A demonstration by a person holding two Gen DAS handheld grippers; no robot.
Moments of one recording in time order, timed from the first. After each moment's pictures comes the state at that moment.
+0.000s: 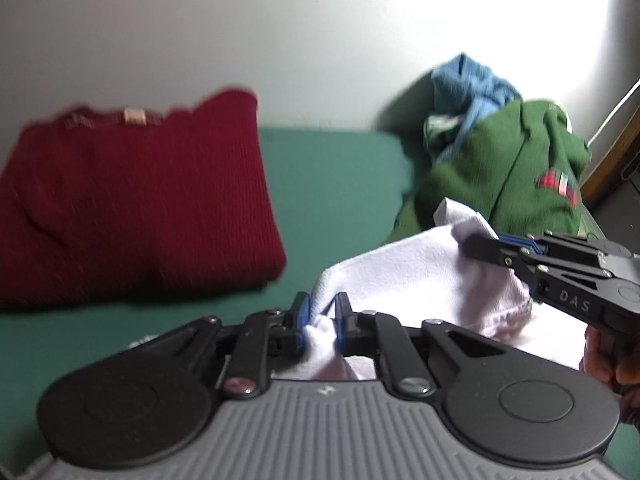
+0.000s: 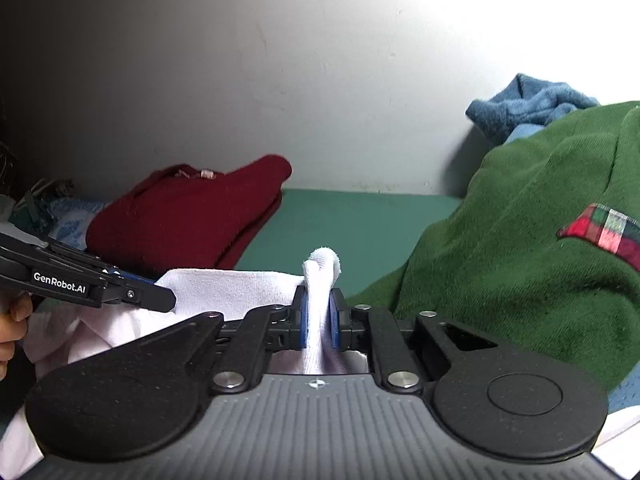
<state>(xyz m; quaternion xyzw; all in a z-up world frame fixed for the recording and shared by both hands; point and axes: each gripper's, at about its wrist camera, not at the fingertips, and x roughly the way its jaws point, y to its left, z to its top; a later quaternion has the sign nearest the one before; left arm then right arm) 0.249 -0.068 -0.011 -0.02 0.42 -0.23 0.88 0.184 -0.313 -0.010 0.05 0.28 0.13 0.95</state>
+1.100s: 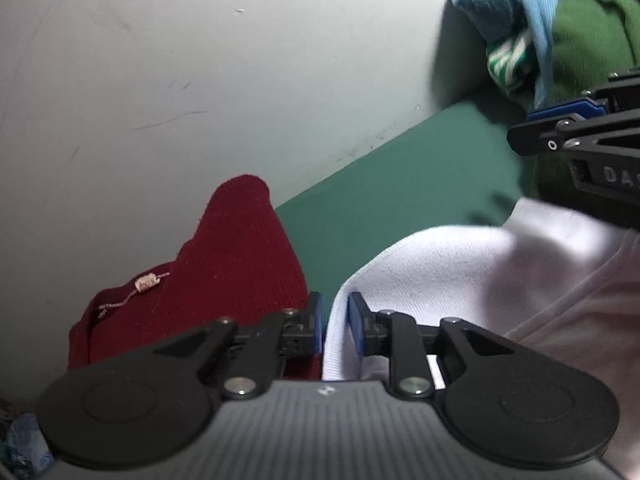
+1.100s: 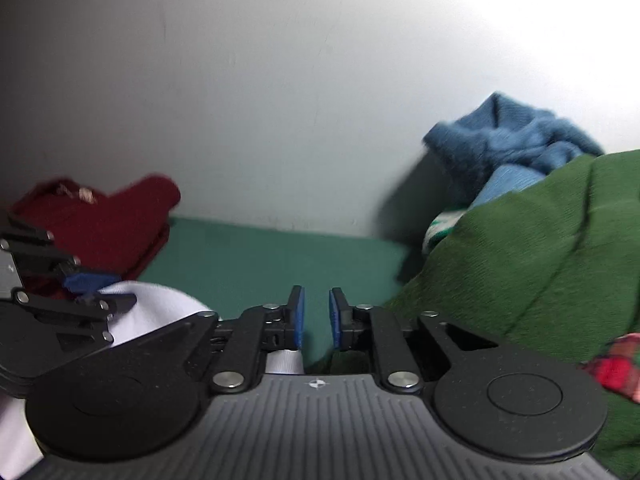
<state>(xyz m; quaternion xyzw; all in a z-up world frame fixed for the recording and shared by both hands) 0.330 -0.138 -0.036 0.24 0.36 -0.15 0.89 0.264 -0.322 -0.020 0.01 0.27 0.02 0.96</state>
